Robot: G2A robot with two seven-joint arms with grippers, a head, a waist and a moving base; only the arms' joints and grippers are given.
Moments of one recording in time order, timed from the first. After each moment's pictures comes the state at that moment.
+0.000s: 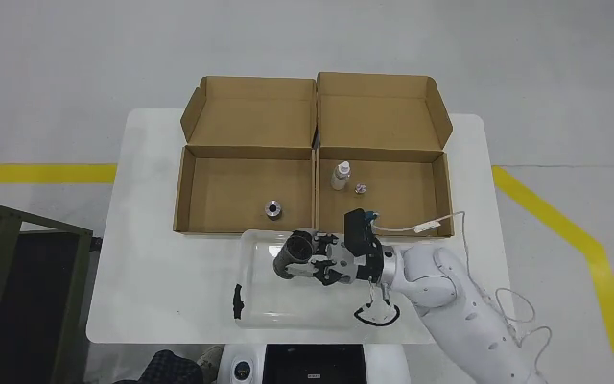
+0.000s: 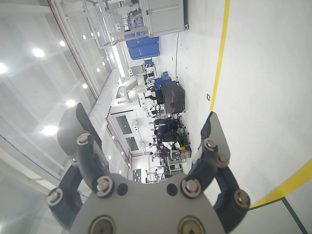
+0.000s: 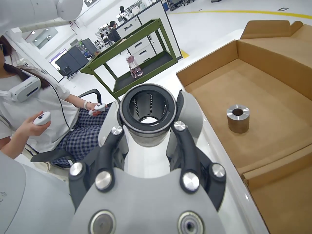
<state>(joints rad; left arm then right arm) -0.01 -0.37 -0.75 -1.25 2.03 -0.40 0.22 -1.26 -1.16 1.05 -1.77 -0.55 -0.83 0.41</state>
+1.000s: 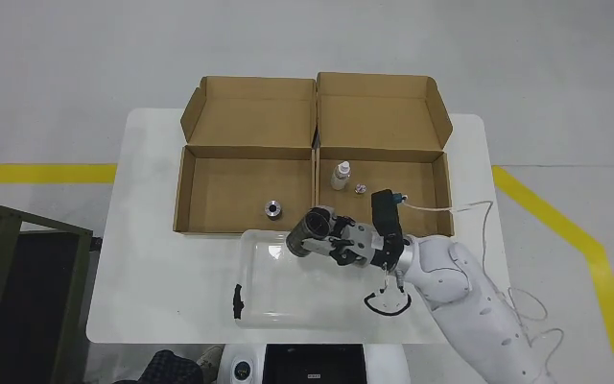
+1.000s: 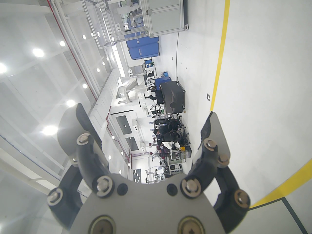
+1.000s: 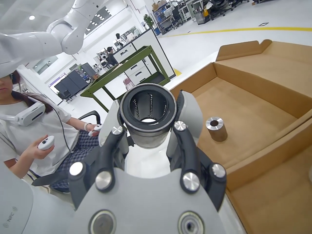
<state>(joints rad) -0.01 -0.37 -0.75 -1.25 2.03 -0.40 0.22 -1.25 -1.15 1.10 -1.77 -0.51 -0.78 0.35</state>
